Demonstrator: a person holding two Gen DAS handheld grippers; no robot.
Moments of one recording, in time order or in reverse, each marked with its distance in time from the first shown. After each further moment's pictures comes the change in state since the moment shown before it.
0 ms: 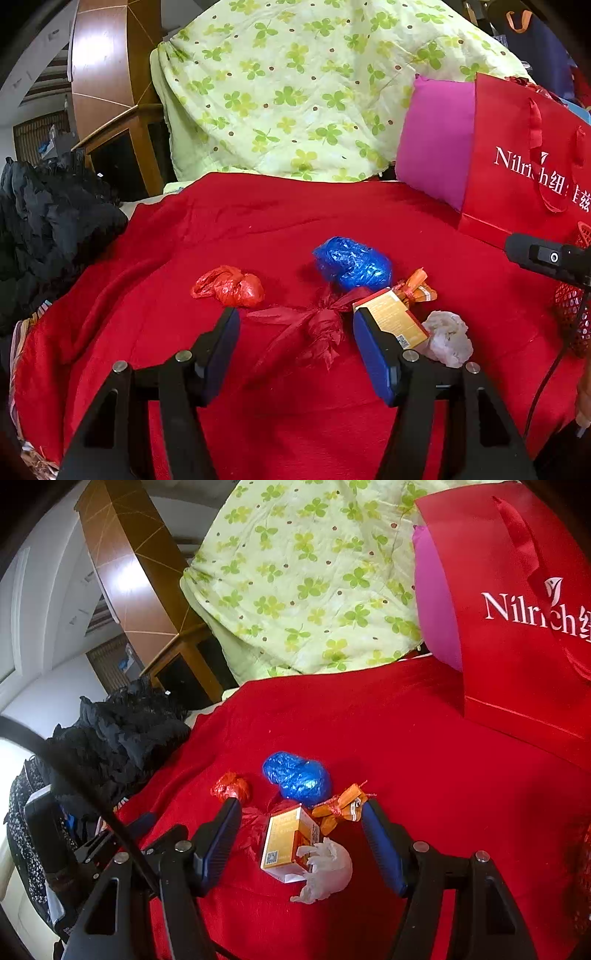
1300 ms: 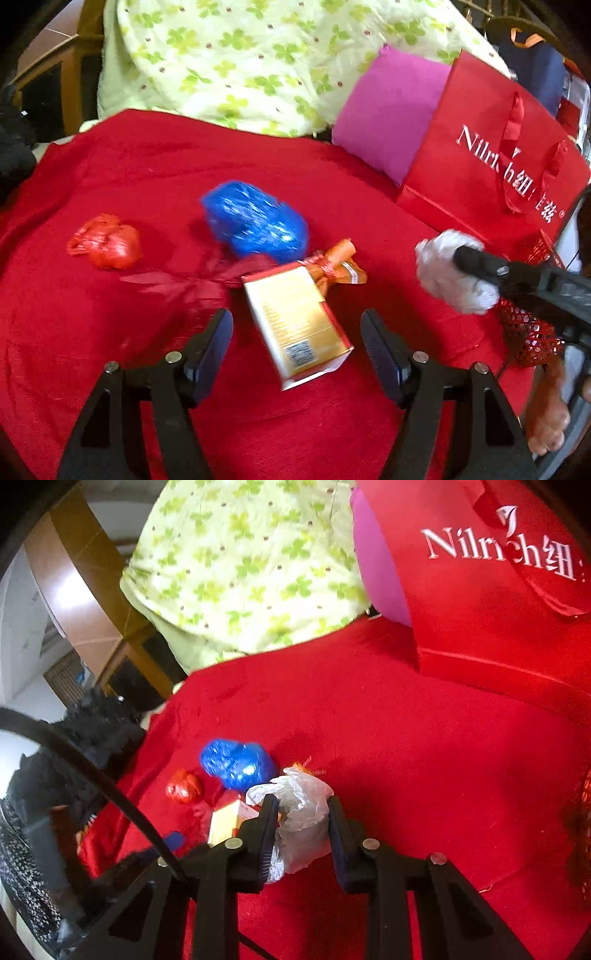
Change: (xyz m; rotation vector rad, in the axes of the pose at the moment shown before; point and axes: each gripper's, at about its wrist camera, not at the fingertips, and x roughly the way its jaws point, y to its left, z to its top) left arm 0.078 -0.040 -0.002 -0.097 0.185 -0.360; right arm 0.020 -0.046 -0.001 0.154 0.050 -0.129
